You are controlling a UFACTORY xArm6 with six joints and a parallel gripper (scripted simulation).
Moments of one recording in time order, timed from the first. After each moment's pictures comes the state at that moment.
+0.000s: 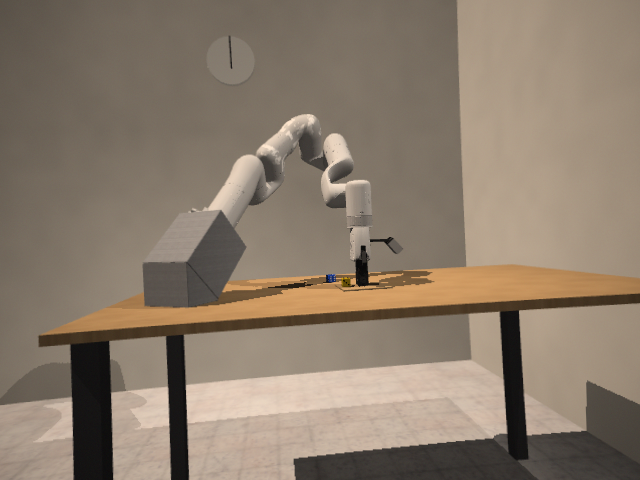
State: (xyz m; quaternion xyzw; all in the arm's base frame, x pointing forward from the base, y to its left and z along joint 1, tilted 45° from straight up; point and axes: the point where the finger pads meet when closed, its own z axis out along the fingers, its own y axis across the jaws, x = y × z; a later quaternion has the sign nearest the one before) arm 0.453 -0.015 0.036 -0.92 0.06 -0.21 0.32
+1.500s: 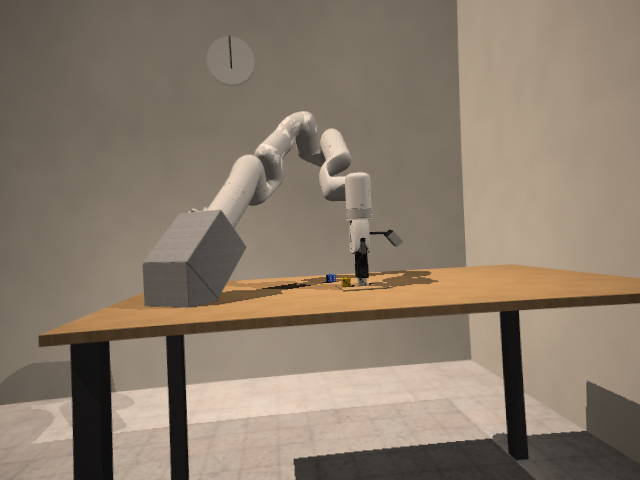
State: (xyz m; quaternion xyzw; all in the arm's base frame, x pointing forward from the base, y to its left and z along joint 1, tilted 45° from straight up) arm 0.444 -0.027 0.051 -0.92 0.06 -0.21 0.32
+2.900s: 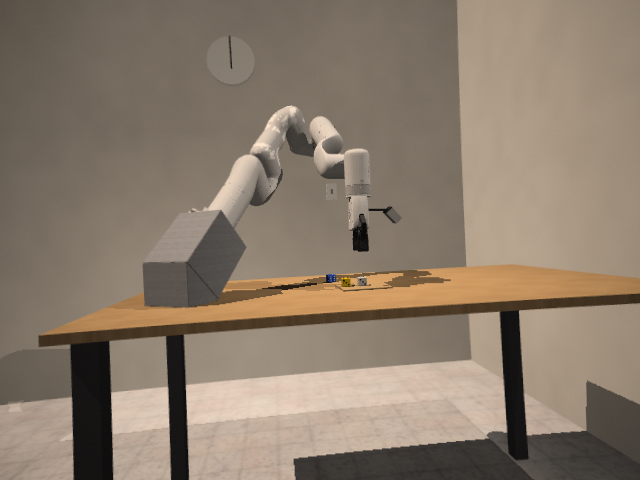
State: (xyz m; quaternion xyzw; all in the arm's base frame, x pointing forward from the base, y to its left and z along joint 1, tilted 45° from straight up) arm 0.414 -0.066 0.099 -0.92 0.06 -0.21 0.32
